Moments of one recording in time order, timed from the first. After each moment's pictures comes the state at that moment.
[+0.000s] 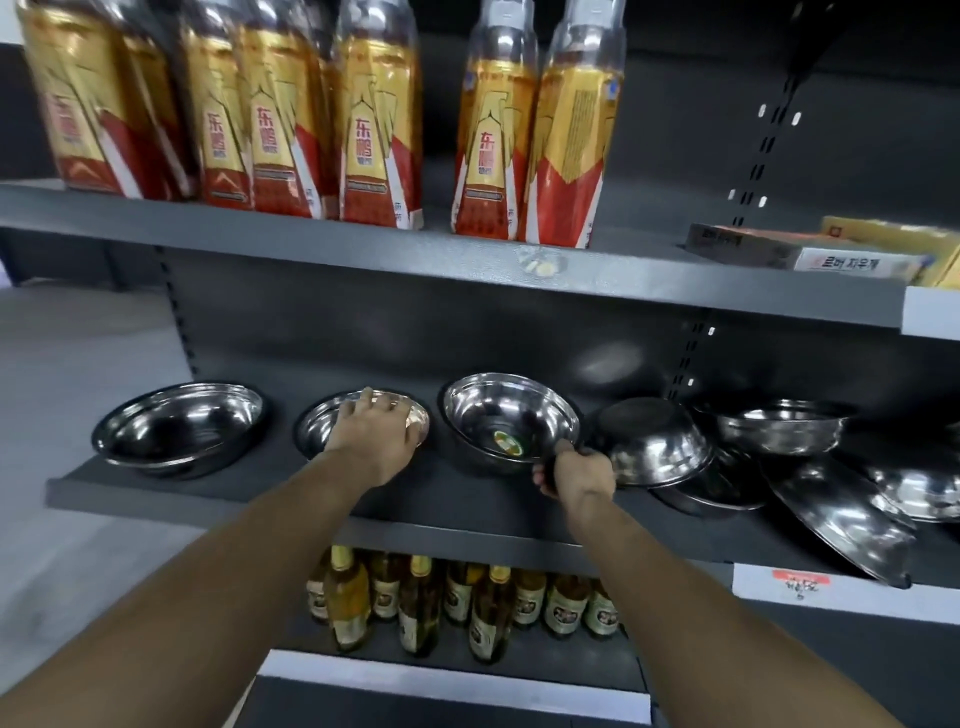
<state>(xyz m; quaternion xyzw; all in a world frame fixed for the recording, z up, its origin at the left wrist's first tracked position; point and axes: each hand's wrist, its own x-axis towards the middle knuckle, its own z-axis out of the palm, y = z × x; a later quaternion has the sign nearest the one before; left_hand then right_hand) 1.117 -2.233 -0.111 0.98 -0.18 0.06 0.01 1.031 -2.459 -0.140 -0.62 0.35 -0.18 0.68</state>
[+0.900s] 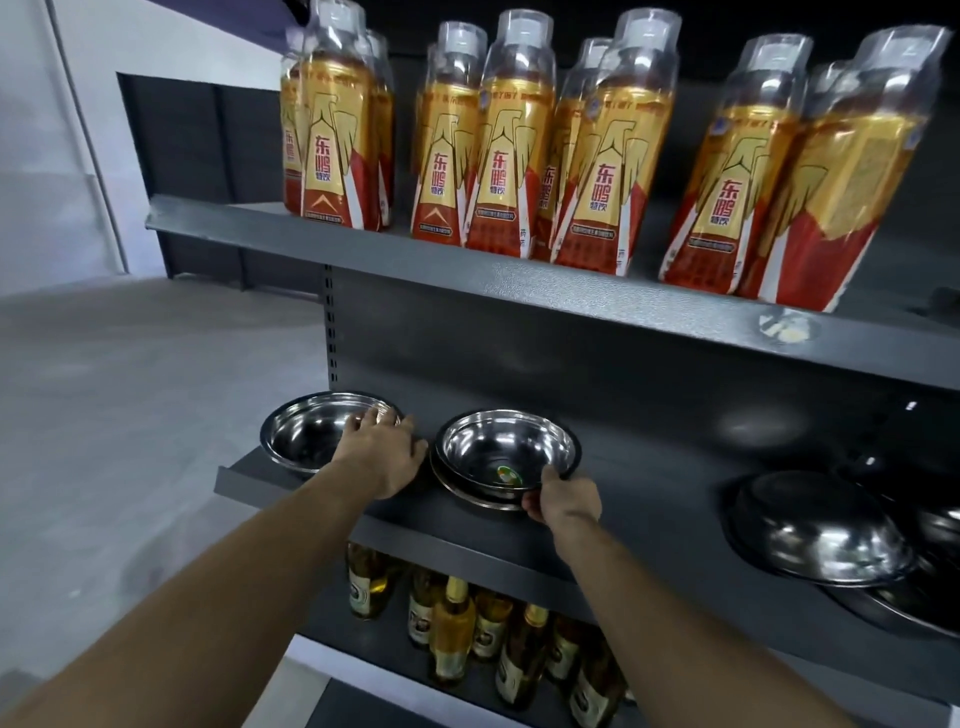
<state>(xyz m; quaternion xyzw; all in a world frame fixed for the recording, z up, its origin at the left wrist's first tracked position) 1.157 -2.074 -0.102 1.00 -0.09 0.01 0.02 1.130 -2.297 -0.155 -0.71 0.29 -0.10 0.64</state>
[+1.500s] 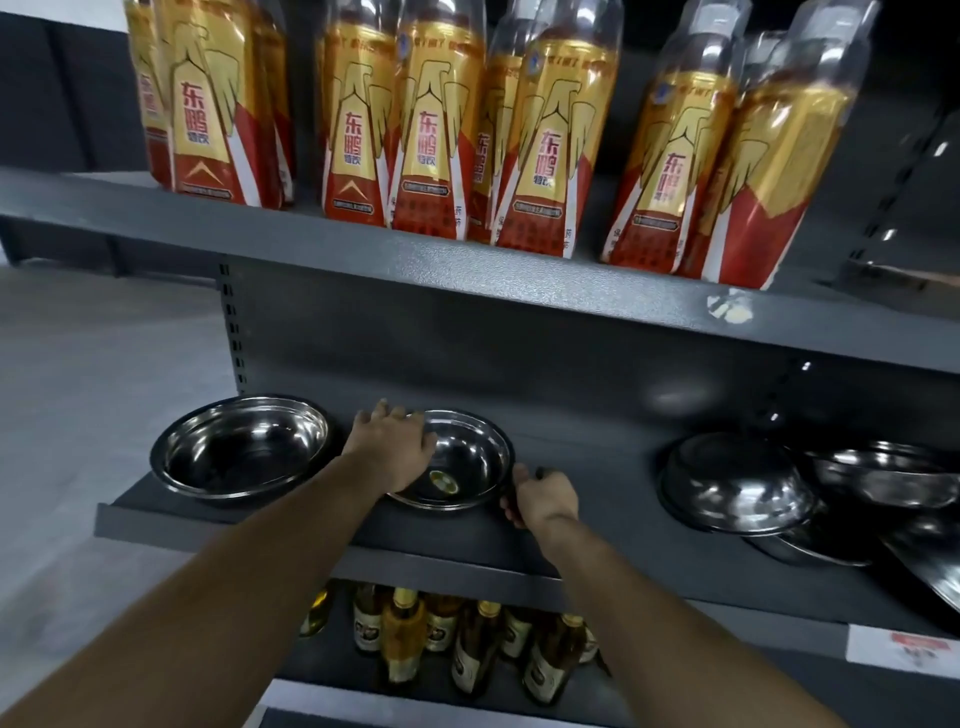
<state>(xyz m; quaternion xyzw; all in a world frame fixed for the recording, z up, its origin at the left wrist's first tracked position) 1.197 -2.143 -0.114 0.98 -0.20 0.00 0.04 1.130 -2.330 -0.169 -0.75 0.31 -0.09 0.57</state>
